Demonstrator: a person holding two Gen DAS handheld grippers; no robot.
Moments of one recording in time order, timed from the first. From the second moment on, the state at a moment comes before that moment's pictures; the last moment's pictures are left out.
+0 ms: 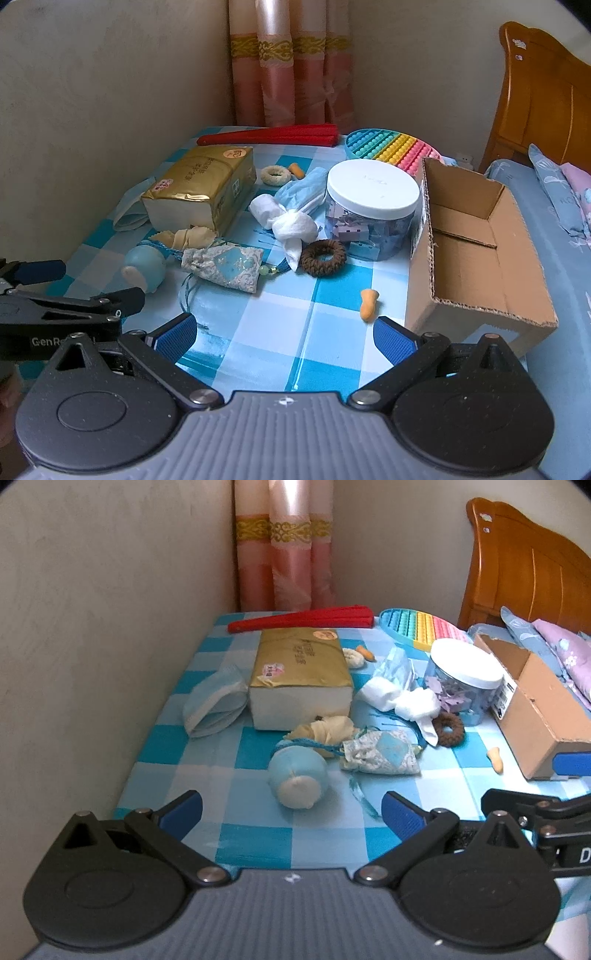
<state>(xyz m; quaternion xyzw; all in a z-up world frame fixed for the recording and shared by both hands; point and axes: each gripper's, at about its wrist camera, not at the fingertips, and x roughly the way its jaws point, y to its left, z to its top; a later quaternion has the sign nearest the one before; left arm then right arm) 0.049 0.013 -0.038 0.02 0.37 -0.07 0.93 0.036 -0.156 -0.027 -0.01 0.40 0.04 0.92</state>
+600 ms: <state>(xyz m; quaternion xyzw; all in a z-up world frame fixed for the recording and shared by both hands) 0.095 0.027 -0.061 -0.04 0.38 -0.04 0.92 0.065 -0.164 -0.043 -0.02 0.41 0.05 0.91</state>
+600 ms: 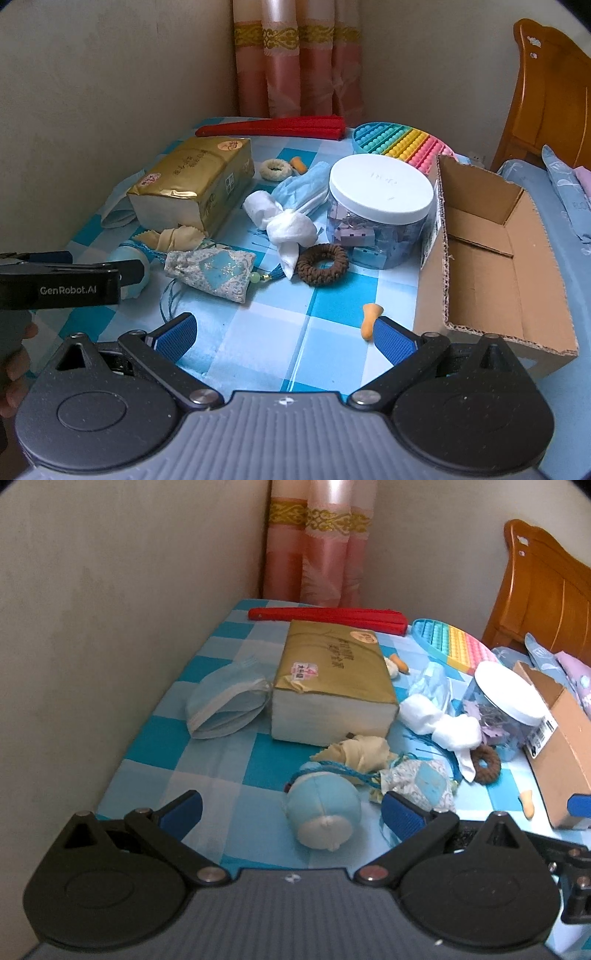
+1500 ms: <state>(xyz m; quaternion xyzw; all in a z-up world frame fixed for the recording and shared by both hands) 0.096 0.022 -0.064 -0.04 0.41 -0.09 0.91 0.064 -0.153 -0.044 -0.04 0.41 0.07 0.91</state>
